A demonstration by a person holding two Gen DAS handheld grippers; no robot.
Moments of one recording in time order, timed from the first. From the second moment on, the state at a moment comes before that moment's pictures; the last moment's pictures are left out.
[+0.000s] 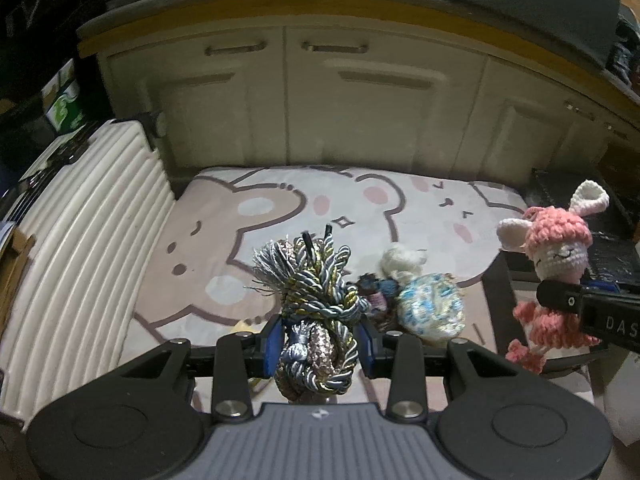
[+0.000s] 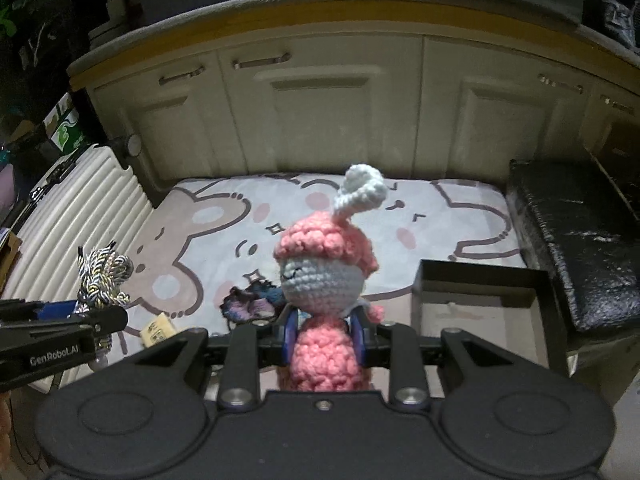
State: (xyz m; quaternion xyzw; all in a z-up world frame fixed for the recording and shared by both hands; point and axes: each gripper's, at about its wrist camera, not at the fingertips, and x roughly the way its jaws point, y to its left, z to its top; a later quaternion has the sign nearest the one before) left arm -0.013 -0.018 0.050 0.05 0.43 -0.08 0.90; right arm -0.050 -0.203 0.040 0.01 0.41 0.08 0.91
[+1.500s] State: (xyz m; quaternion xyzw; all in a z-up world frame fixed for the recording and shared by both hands) left arm 0.021 -0.222 -0.029 -0.01 0.48 -0.29 0.83; right arm -0.004 -0.382 -0.016 0.02 0.44 -0.03 0.90
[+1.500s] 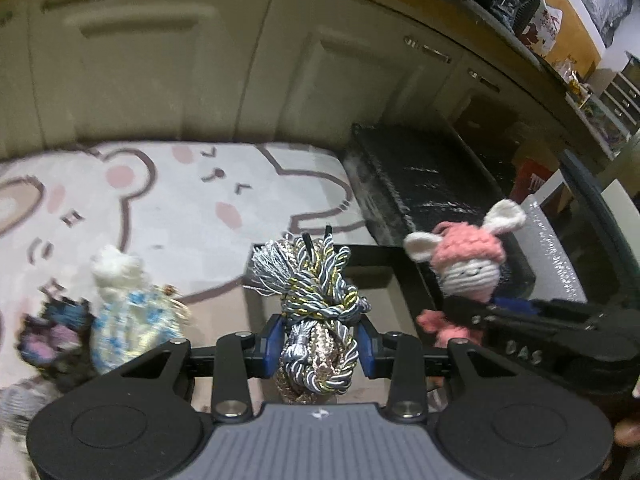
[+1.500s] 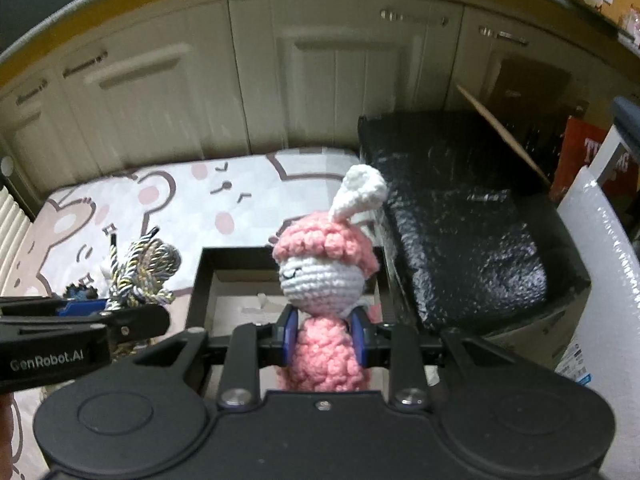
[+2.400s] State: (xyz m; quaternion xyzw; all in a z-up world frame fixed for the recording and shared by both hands) left arm 0.027 -0.239 -0.092 0.00 0.53 -0.28 0.80; right arm 0.025 -0.385 -0.113 0.05 0.52 0.00 0.85
